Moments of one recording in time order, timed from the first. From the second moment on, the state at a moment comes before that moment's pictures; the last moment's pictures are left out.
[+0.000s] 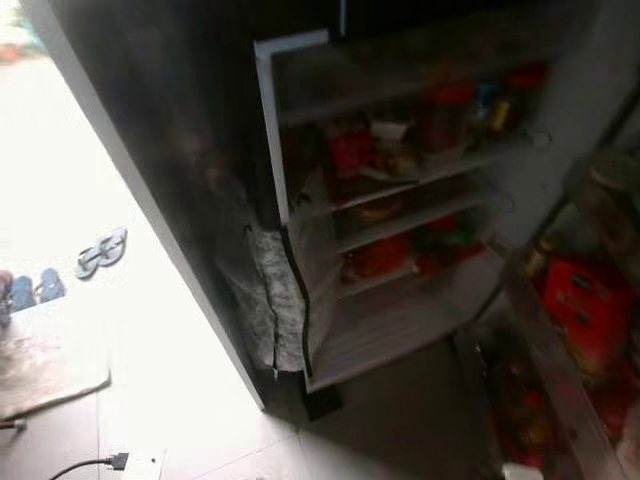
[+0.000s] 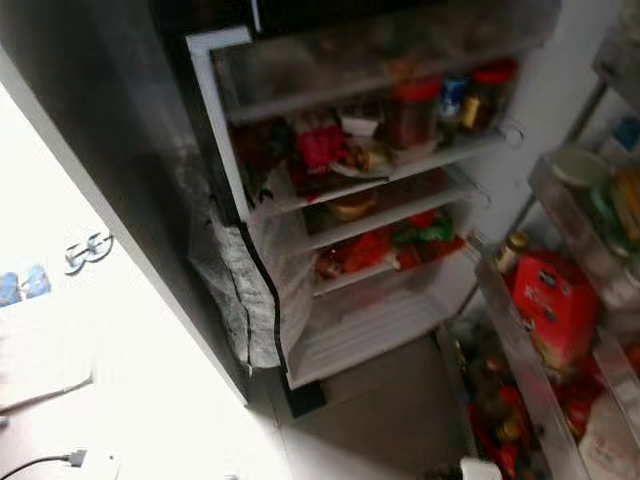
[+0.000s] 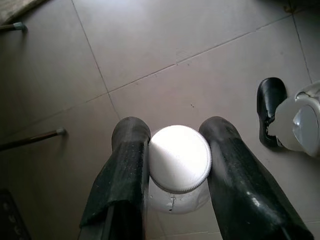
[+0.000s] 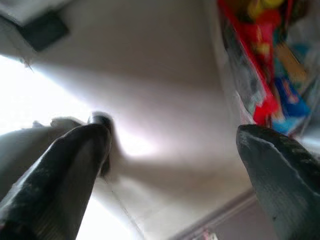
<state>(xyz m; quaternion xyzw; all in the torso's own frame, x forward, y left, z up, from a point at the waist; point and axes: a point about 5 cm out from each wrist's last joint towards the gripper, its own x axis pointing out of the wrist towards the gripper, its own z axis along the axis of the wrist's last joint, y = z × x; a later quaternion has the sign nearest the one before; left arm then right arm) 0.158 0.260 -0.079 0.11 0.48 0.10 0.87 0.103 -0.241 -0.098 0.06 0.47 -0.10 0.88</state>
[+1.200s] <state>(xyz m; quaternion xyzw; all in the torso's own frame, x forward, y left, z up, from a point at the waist) 0.162 0.254 -0.079 0.11 0.47 0.09 0.87 0.094 -0.240 -0.100 0.05 0.48 -0.08 0.87</state>
